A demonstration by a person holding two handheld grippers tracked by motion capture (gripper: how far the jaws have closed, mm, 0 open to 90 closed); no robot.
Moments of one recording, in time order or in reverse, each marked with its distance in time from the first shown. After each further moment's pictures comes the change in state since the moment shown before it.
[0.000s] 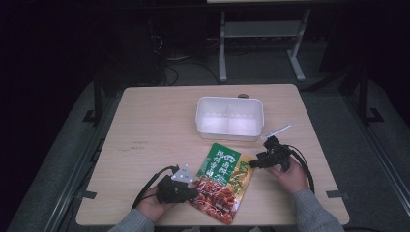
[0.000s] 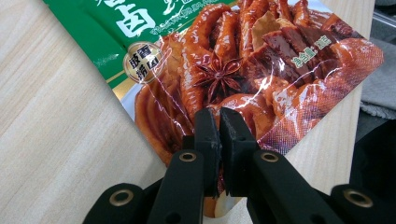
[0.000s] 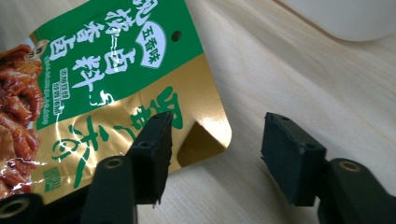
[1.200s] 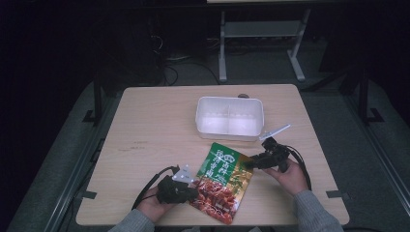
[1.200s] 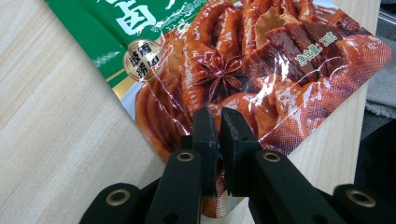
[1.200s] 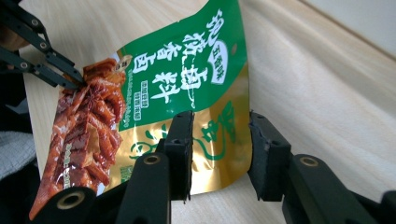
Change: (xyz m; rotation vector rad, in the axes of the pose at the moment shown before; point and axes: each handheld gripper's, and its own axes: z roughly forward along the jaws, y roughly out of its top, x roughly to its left) left arm 0.000 -0.001 0.002 0.003 0.003 -0.007; right arm 0.016 0.005 -0.008 -0.052 0.178 -0.055
